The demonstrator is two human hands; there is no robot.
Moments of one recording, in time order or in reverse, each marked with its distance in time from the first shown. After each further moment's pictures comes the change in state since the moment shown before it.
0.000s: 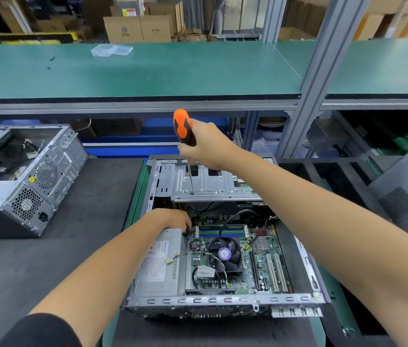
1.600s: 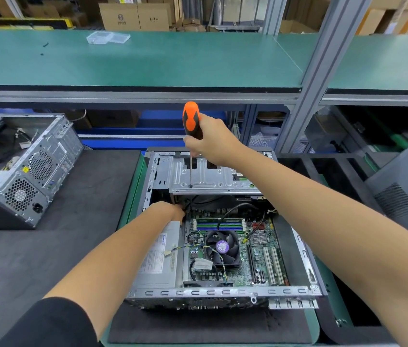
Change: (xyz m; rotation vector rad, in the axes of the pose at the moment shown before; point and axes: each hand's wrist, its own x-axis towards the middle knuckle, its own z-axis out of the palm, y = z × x) left_hand 0.027 -0.005 0.009 0.214 -0.046 -0.261; right_hand -0.008 0.006 0.001 0.005 0.036 0.072
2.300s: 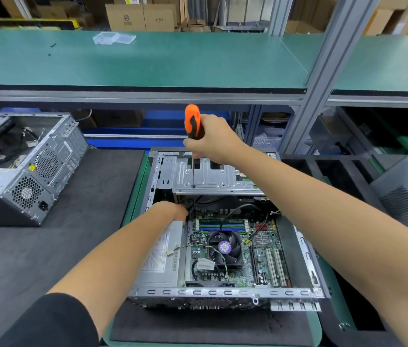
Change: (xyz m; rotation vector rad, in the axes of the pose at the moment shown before) left_hand -0.016 0.004 -0.004 -0.009 -0.004 0.041; right_hand 0.004 -0.005 0.000 0.038 0.010 0.048
